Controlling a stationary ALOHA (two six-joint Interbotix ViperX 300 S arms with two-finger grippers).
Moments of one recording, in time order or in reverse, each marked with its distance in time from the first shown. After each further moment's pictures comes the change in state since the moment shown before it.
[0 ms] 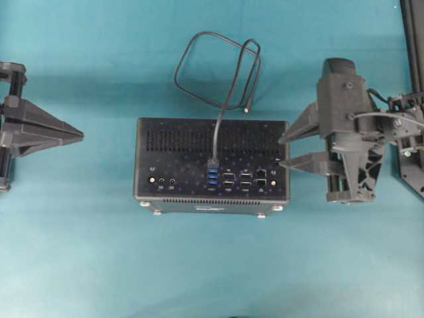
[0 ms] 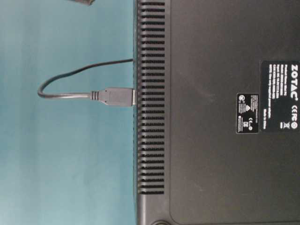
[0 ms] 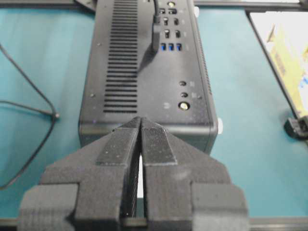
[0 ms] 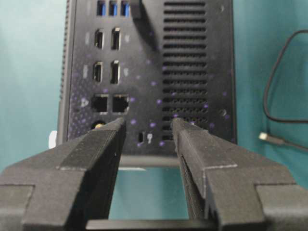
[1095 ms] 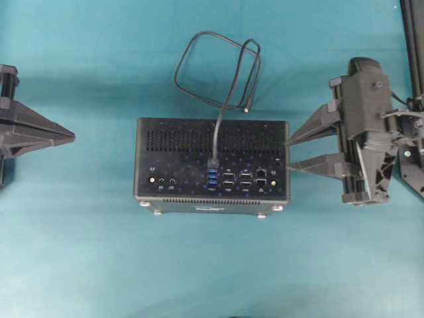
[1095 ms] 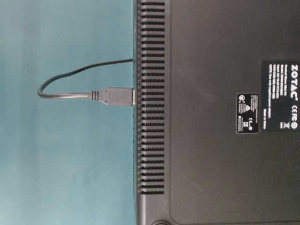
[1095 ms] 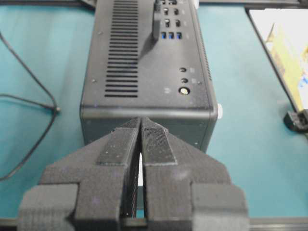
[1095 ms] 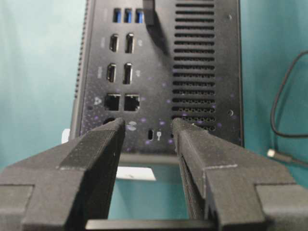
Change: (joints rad) left arm 0.000 -0.054 0.038 0.000 0.002 0.000; right arm 0.008 -0.078 0.081 0.000 -0.107 0.000
